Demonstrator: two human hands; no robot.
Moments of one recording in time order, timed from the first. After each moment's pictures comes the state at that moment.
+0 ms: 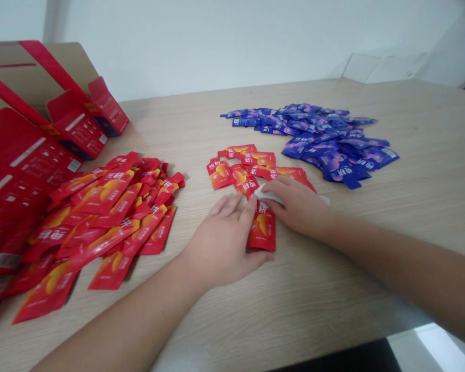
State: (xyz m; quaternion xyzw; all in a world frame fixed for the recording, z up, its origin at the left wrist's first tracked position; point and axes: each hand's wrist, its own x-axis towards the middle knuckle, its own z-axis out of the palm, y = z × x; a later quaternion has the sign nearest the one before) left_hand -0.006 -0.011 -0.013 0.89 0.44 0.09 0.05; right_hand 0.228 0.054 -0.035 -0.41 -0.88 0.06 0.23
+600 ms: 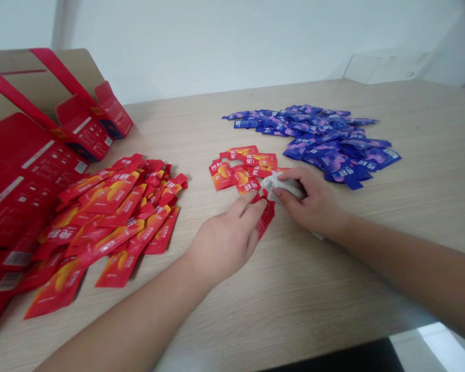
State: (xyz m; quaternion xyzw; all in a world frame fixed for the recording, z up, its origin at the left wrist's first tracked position) left_hand -0.004 -0.016 -0.011 0.88 0.46 0.15 0.02; right_hand 0.236 0.050 -0.035 -0.40 -0.79 0.04 0.46
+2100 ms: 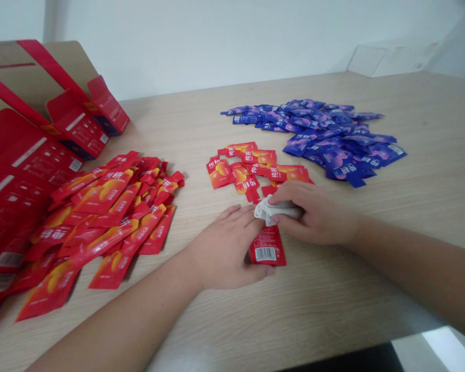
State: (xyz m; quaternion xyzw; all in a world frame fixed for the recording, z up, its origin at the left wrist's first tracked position) left_hand -0.008 -0.007 -0.016 0.92 0.34 0.10 0.15; right_hand 0.244 0.035 -0.016 -0.30 -0.89 0.14 0.32
